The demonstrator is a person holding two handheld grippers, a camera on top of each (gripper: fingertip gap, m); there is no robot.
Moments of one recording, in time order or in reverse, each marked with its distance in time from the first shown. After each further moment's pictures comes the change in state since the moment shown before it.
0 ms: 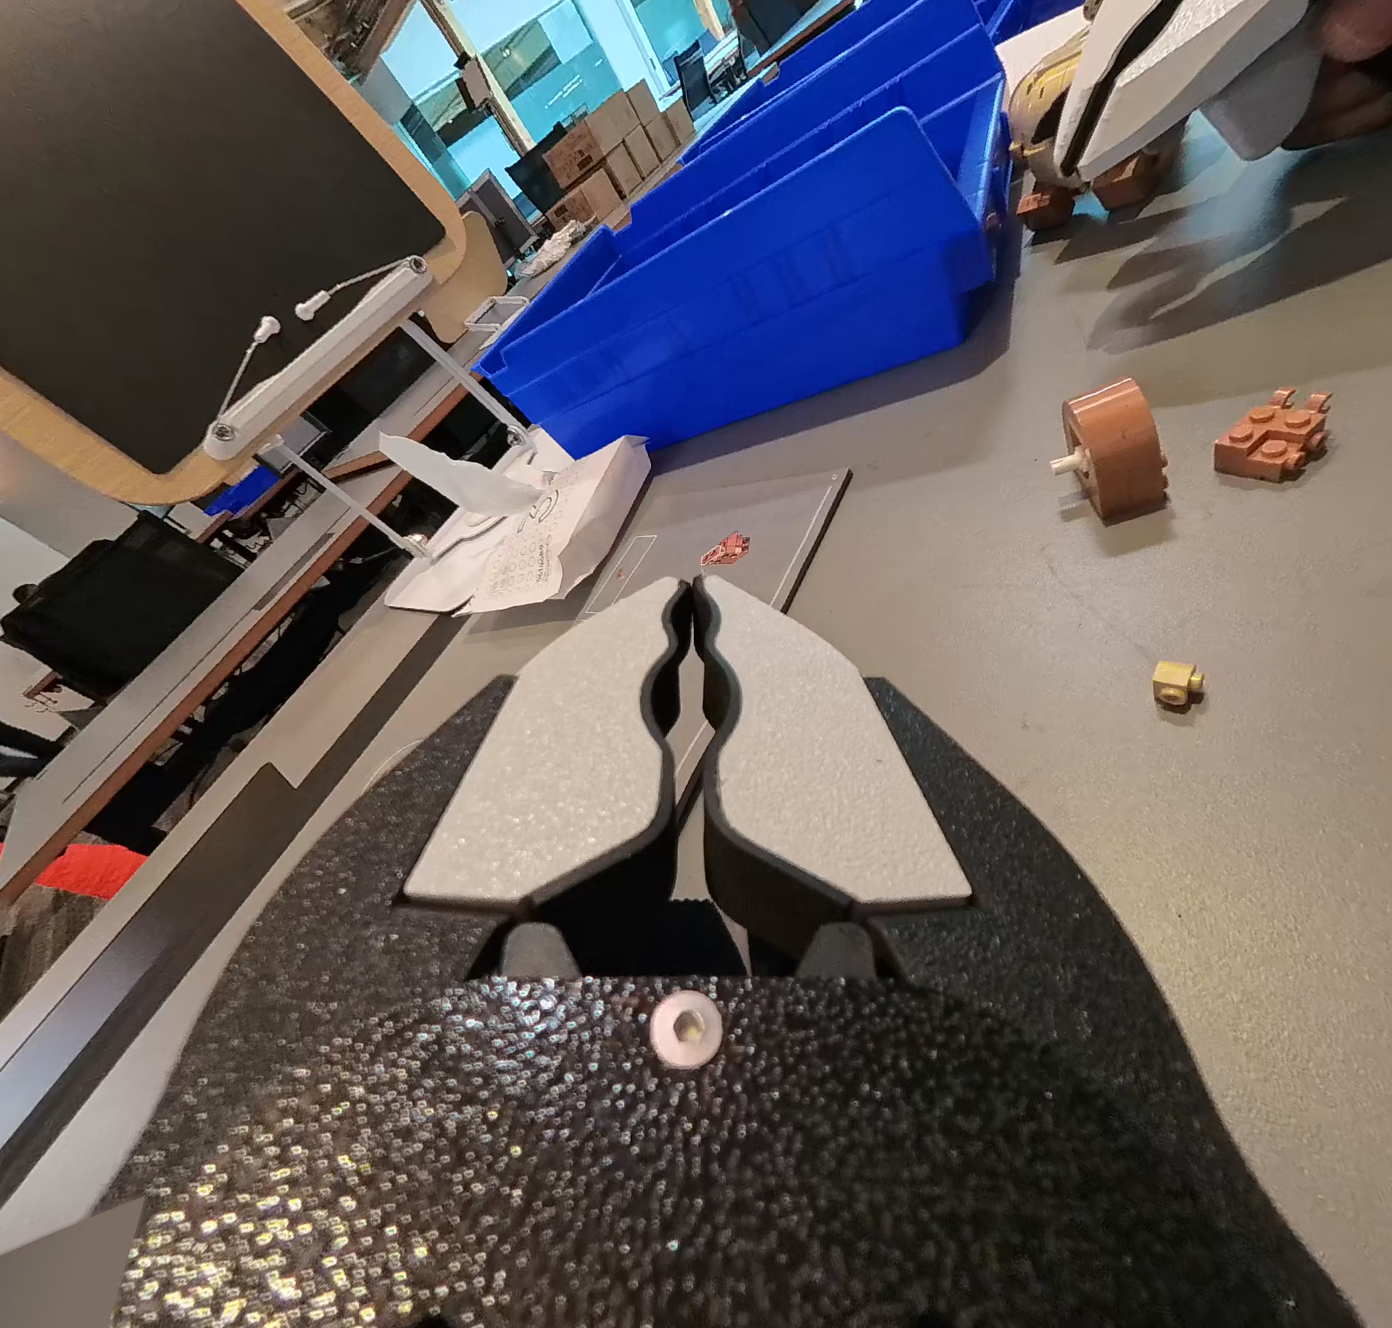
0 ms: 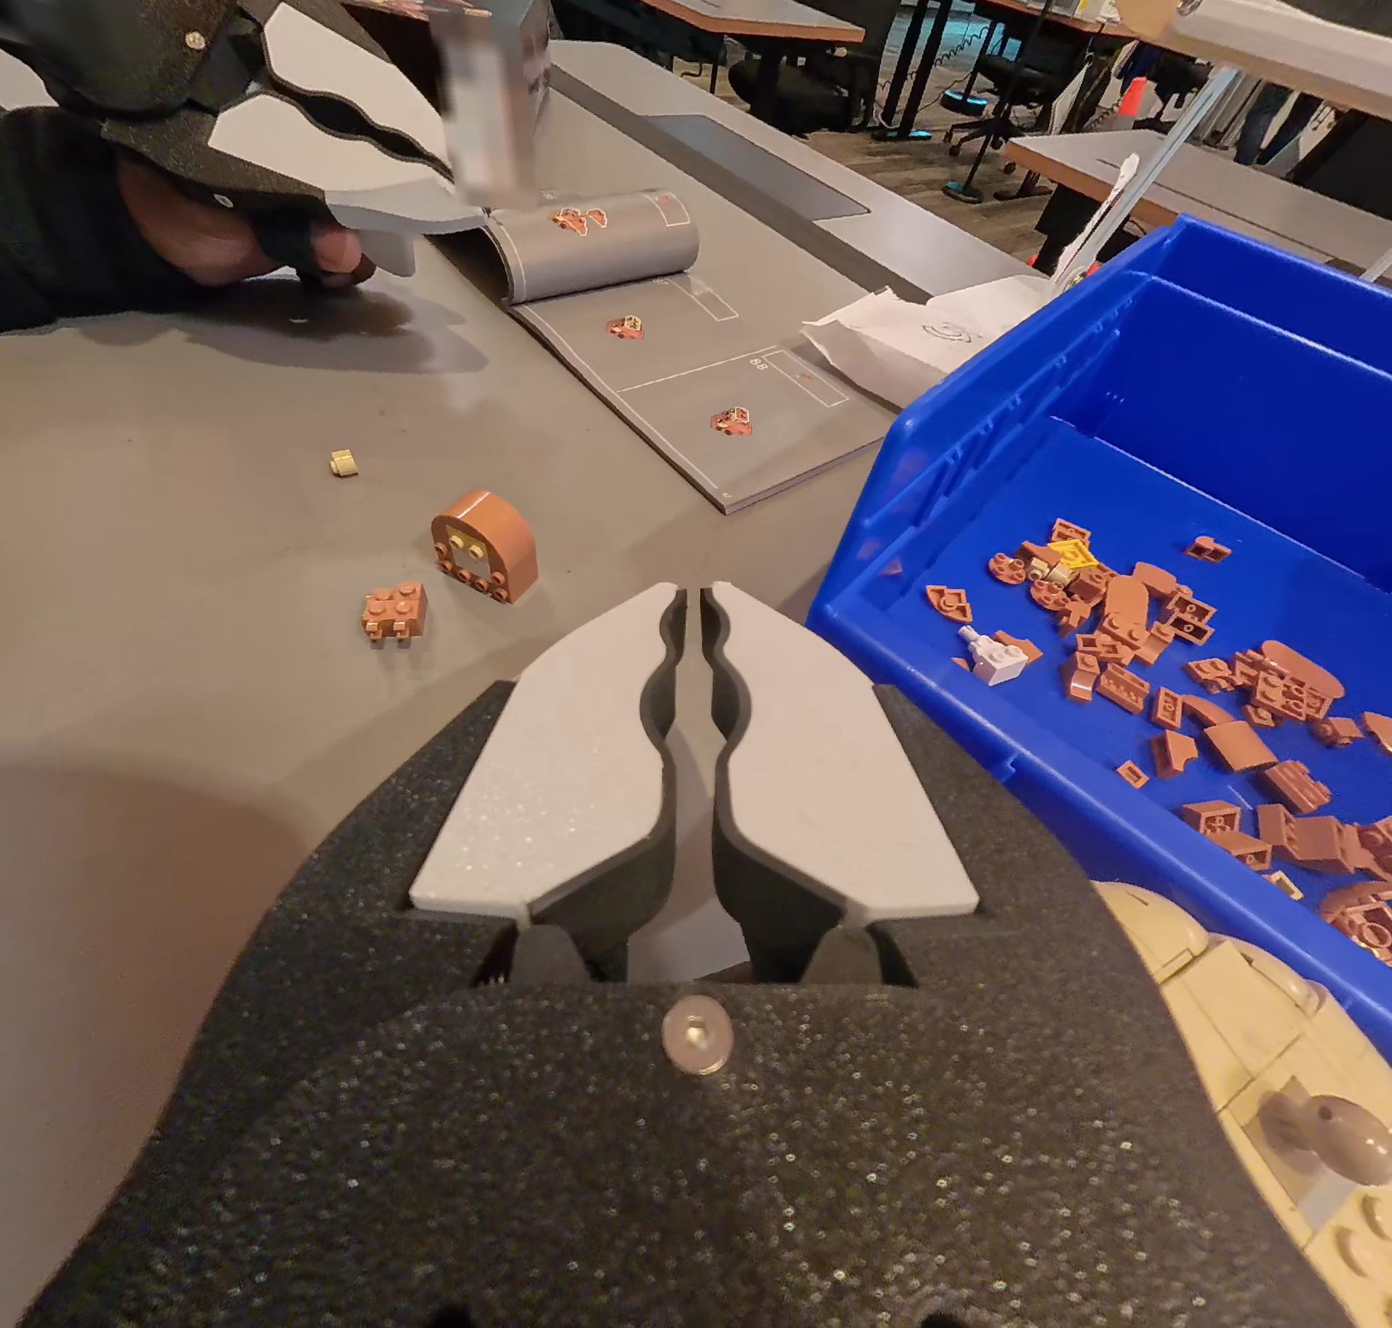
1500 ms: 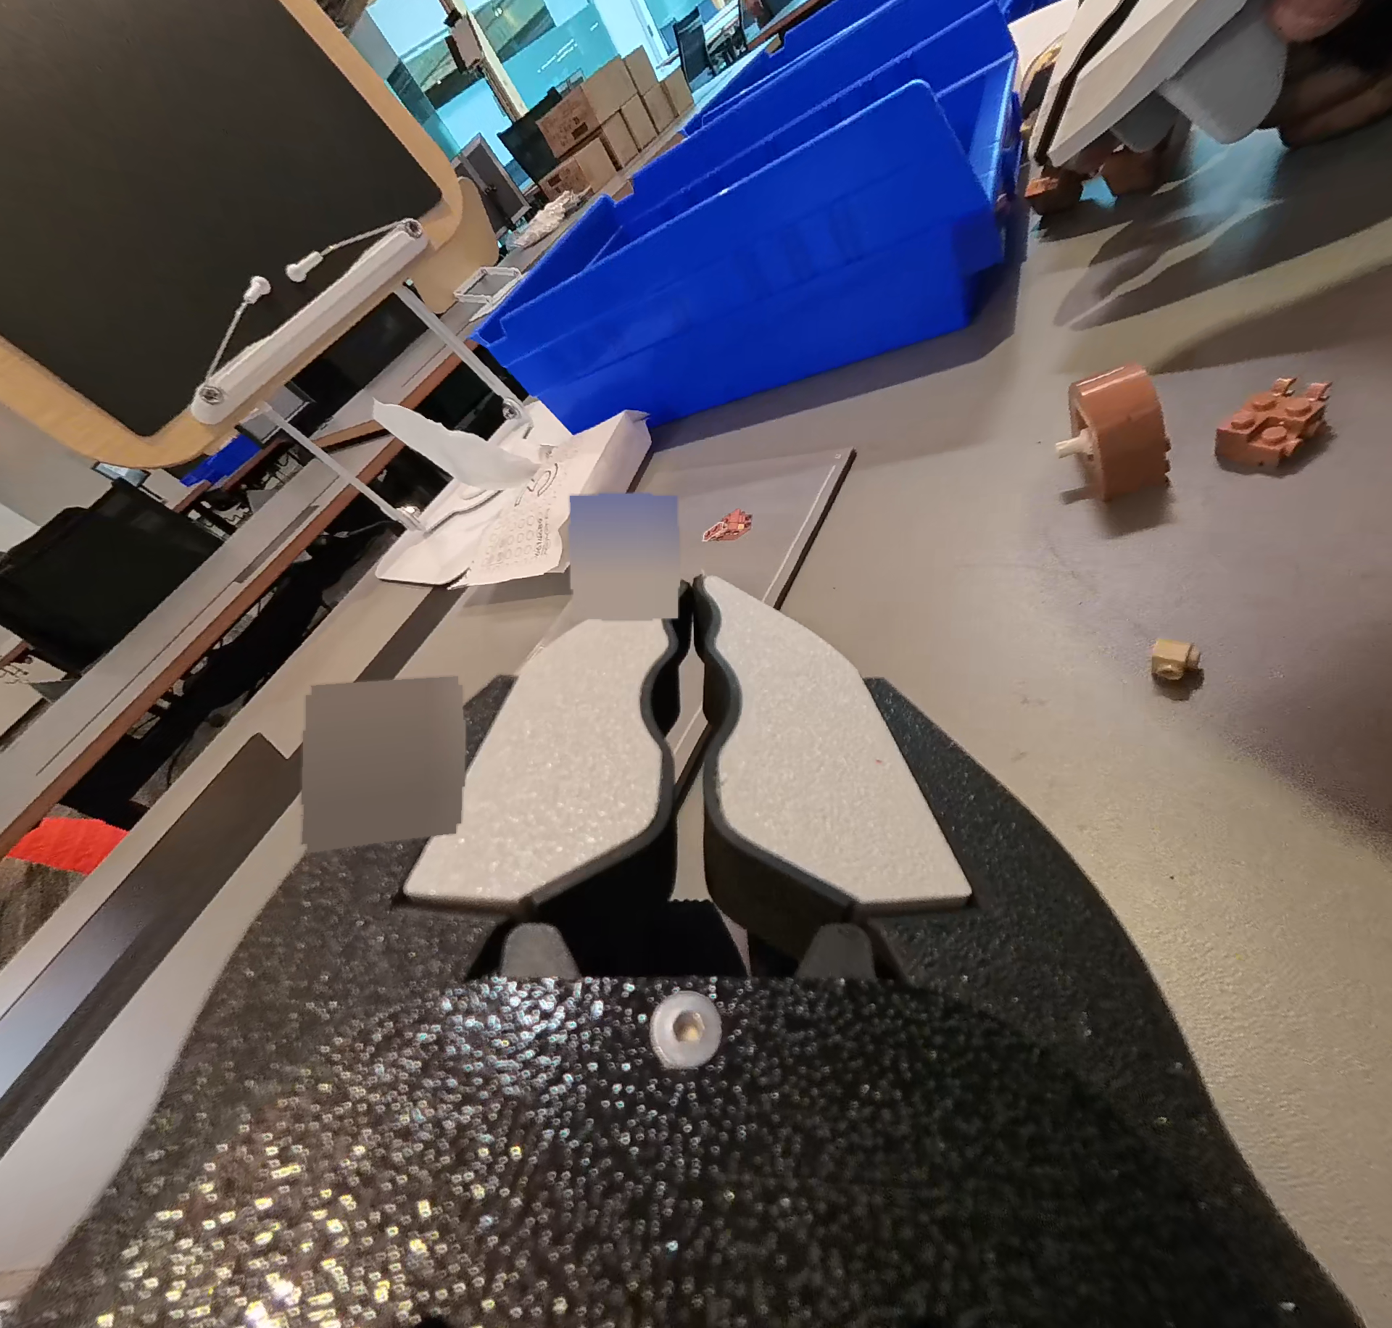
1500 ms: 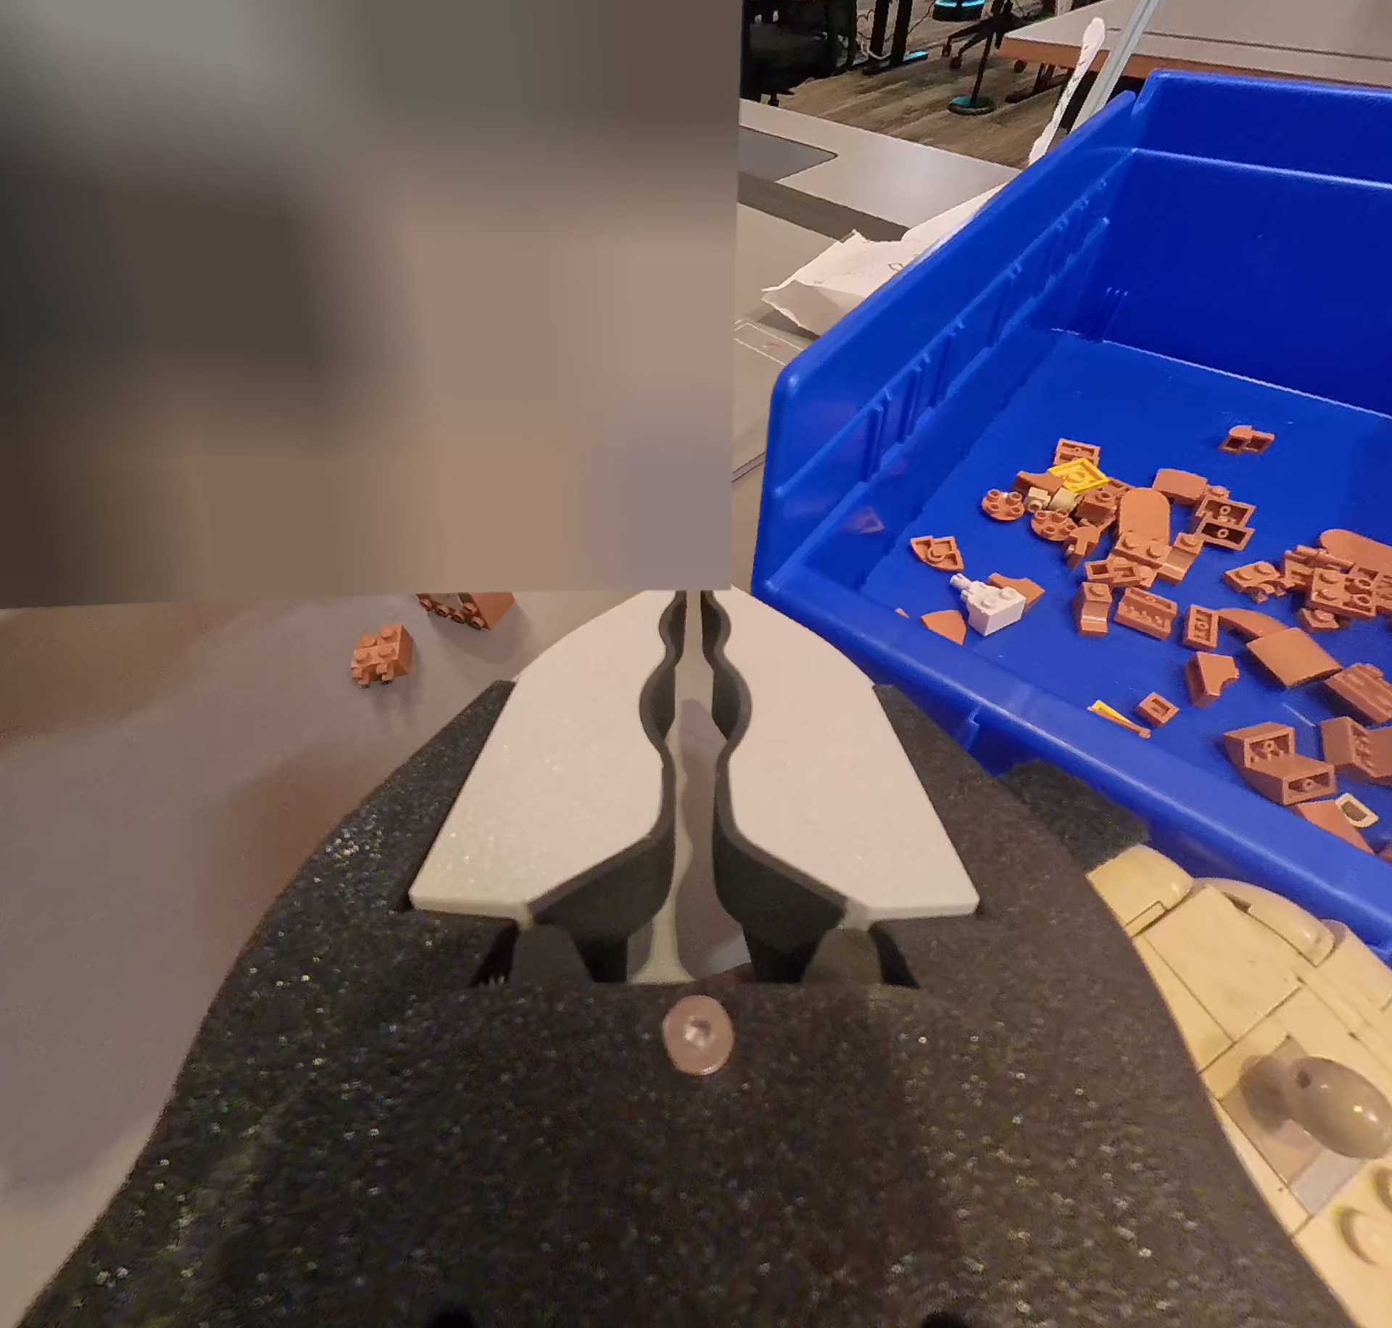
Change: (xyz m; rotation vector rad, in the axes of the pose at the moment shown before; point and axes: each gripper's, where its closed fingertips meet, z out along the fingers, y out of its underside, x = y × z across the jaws) left arm -0.003 0.006 -0.005 -0.026 0.009 -0.031; right arm 0.019 0.005 0.001 -0.015 -0.015 0.203
